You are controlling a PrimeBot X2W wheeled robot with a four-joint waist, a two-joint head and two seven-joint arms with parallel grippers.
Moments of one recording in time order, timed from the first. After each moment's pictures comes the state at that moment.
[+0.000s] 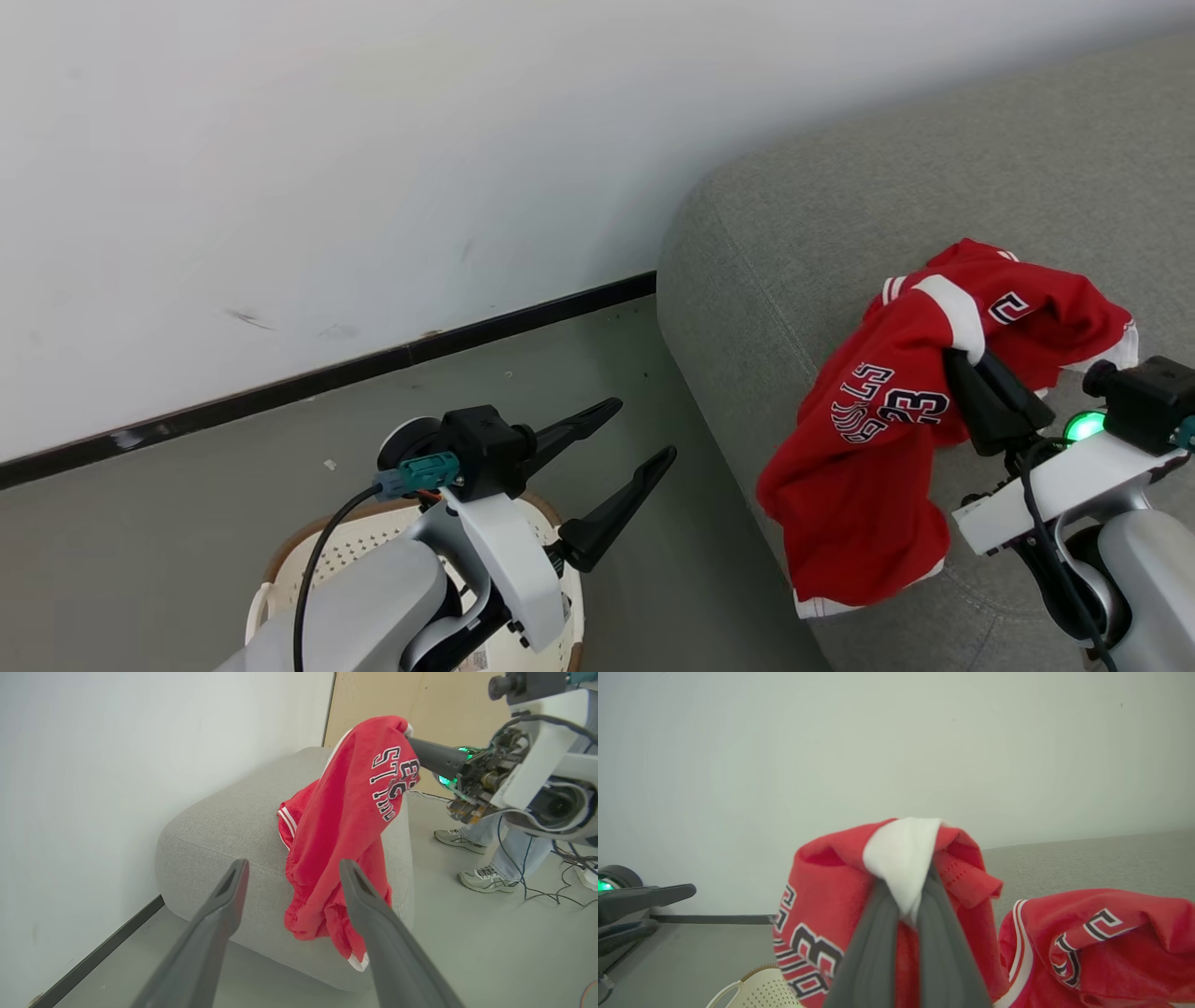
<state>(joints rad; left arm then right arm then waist) -0.60 0.26 -0.97 0.18 -0.81 -0.12 -0.13 -0.27 -0.35 0.30 0.09 0.51 0.12 -0.26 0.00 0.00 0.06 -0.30</state>
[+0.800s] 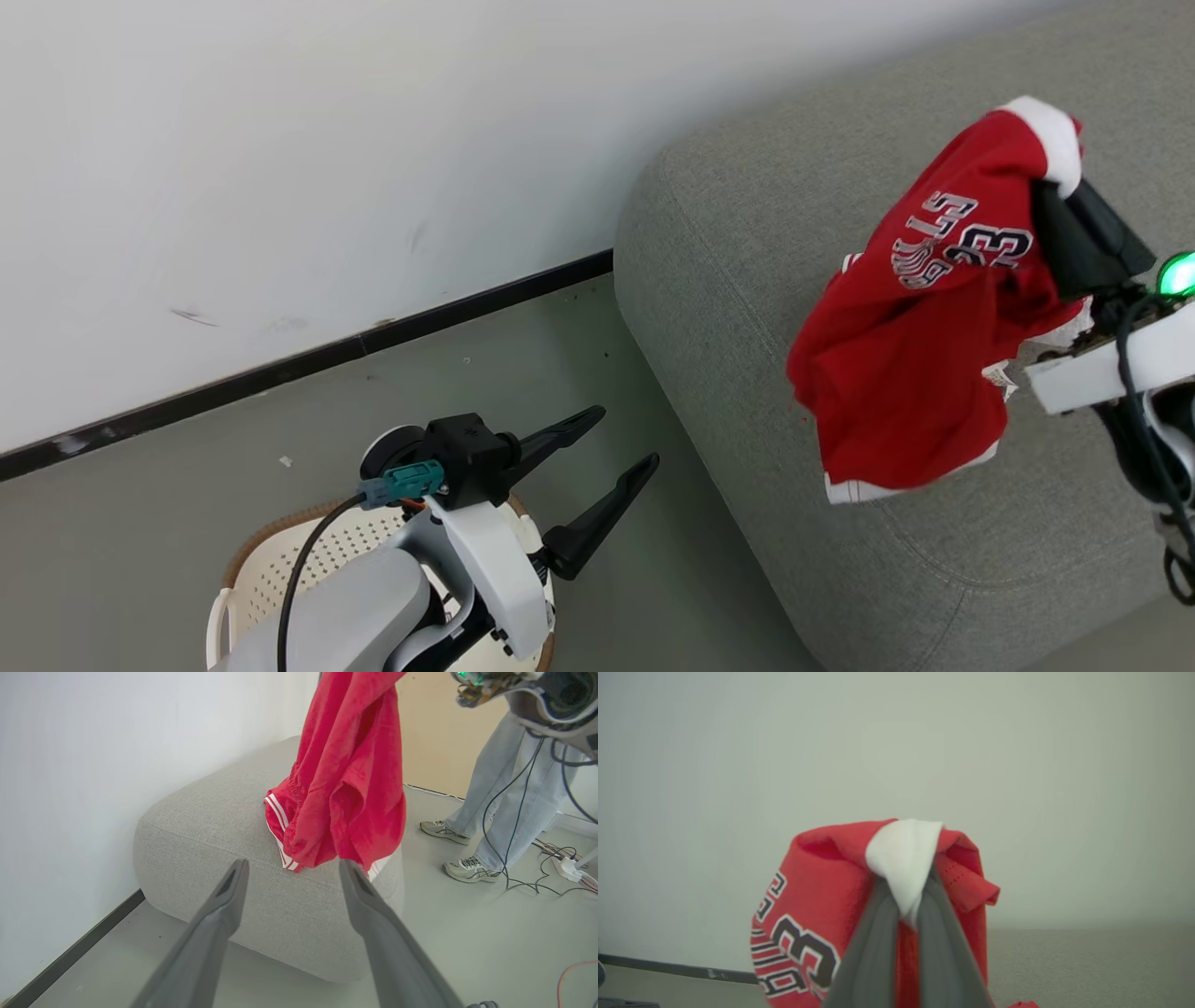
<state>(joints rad) -0.58 0.29 -0.97 0.16 -0.81 -0.11 -0.13 -0.45 -0.42 0.26 0.03 0.50 0.12 -0.26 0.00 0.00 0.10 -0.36</state>
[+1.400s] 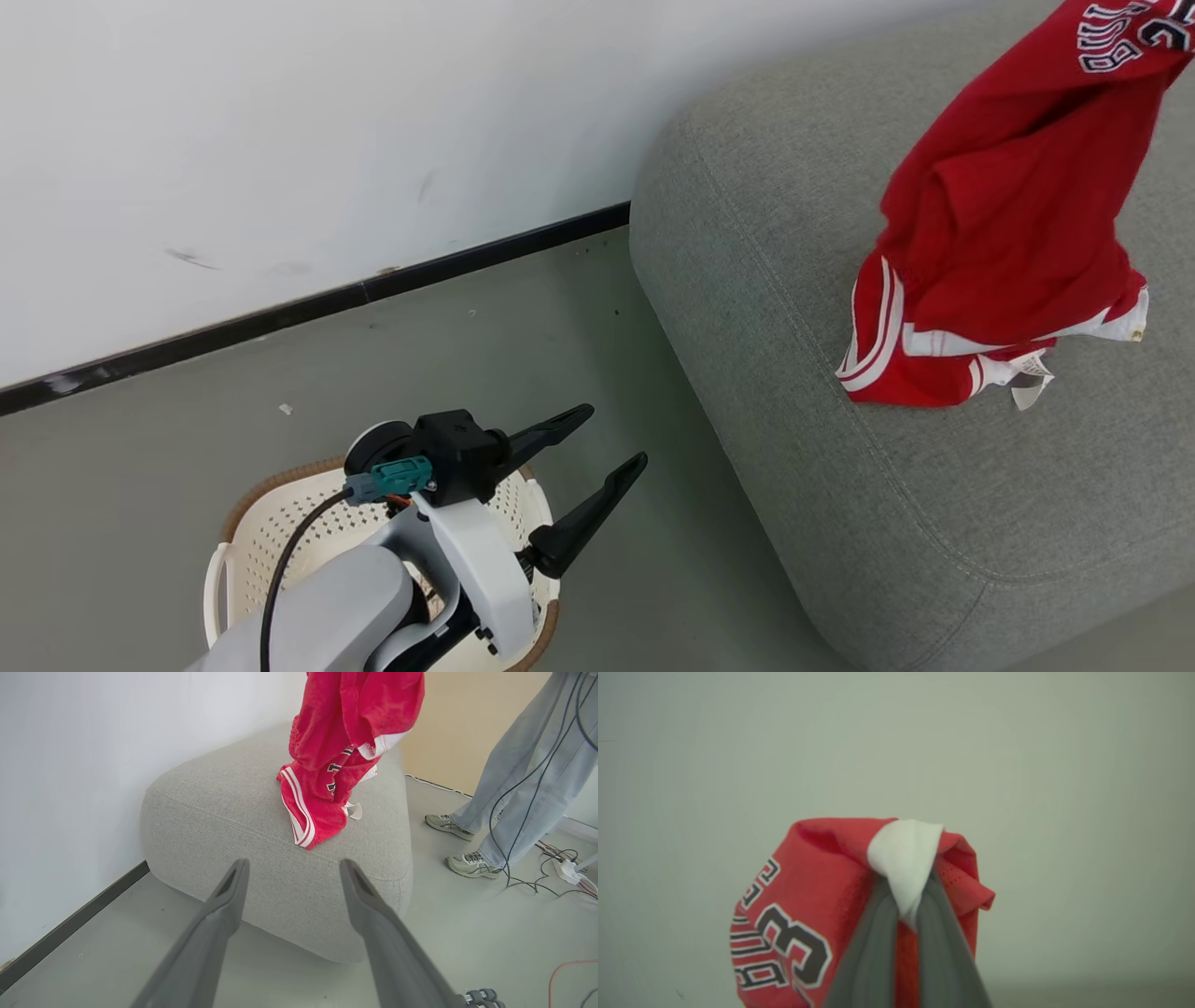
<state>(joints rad) -0.58 0.33 -0.96 0.11 -0.81 -0.10 -0.09 -0.73 -0.54 0.20 0.14 0.56 0.12 -0.25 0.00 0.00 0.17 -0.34</state>
